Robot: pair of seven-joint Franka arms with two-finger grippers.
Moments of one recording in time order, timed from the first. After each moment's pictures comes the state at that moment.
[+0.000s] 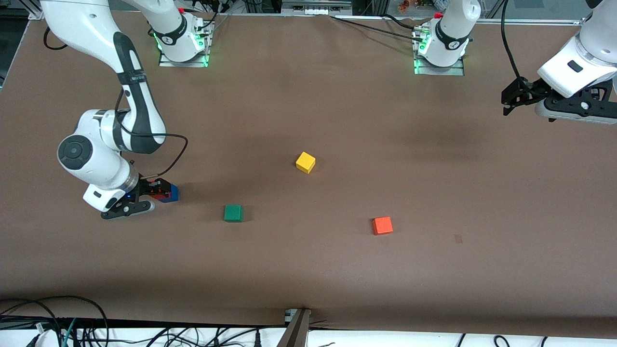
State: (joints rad) left arm -0.05 -0.08 -0.06 -1.72 0.08 1.63 0.07; right arm 0.38 0.48 -0.33 -1.80 0.14 2.27 -0.26
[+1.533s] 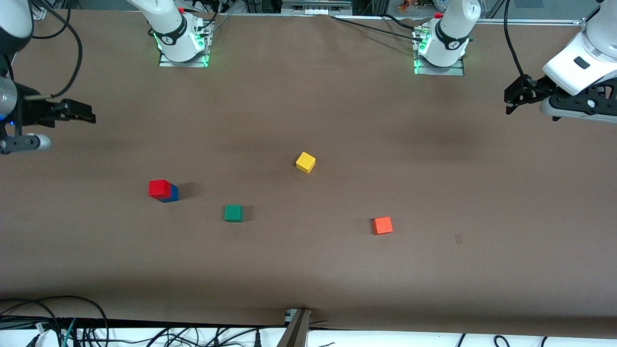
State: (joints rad) left arm -0.06 -0.04 -0.06 -1.63 0.08 1.59 0.07; right arm 0.12 0.15 -0.12 -1.43 0.01 1.34 -0.11
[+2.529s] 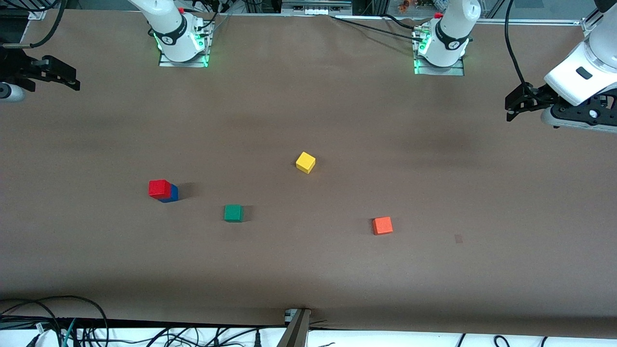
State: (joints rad) left arm -0.06 0.00 -0.06 -1.58 0.08 1.57 0.07; right arm 0.06 -0.03 -0.06 -1.56 -0.04 1.36 -0.06
